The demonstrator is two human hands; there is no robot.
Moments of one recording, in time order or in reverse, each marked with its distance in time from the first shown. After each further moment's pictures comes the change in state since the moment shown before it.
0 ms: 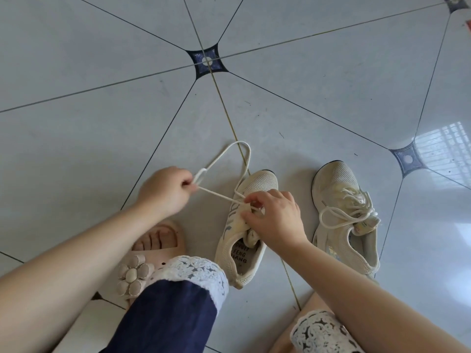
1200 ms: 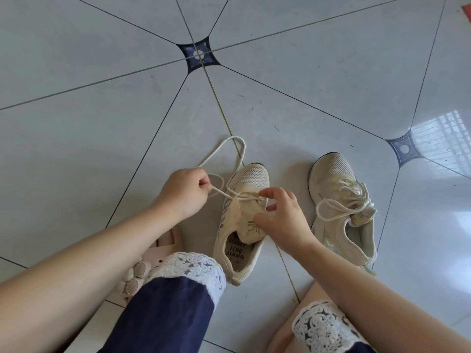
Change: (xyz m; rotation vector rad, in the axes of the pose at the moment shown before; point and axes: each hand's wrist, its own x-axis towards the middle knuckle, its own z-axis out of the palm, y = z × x) left_hand -0.004 0.033 0.017 -0.131 -0.054 -0.010; right_hand -0.012 0.019 -0.005 0.390 -0.085 0.195
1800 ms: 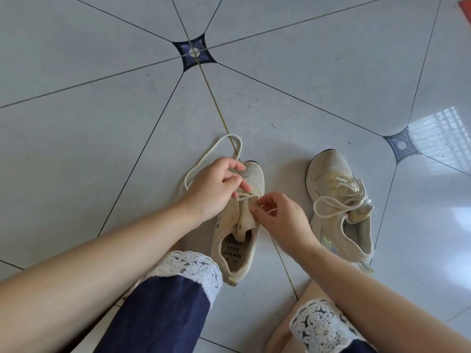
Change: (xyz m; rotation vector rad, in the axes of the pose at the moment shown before) left_hand -0.019 0.060 -0.002 -0.580 -0.171 0.072; right_hand -0.006 0.001 -0.002 -0.022 0.056 0.007
